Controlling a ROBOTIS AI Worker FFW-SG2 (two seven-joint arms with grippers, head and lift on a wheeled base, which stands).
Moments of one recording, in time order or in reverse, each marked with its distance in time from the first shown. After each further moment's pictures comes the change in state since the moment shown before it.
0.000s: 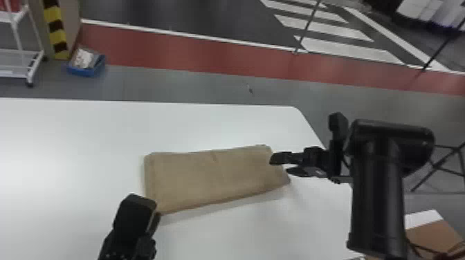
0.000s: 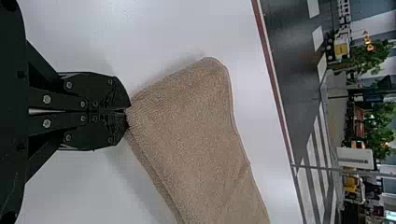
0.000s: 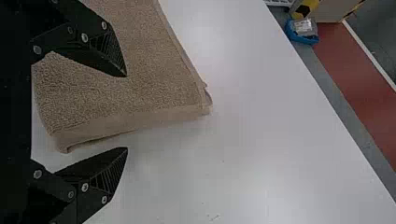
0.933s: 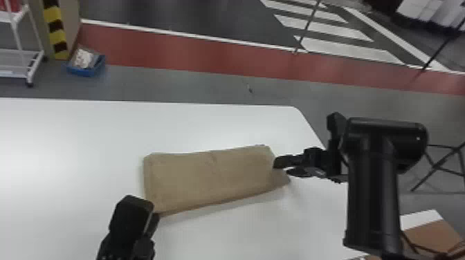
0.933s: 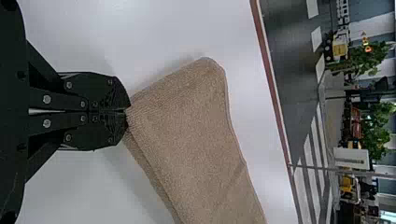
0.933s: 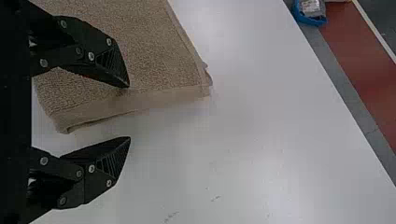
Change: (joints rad) left arm 0.020 0.000 0.009 -0.022 0.000 -0.006 -0.010; right arm -0.016 0.006 0.014 0.020 0.065 0.000 -0.027
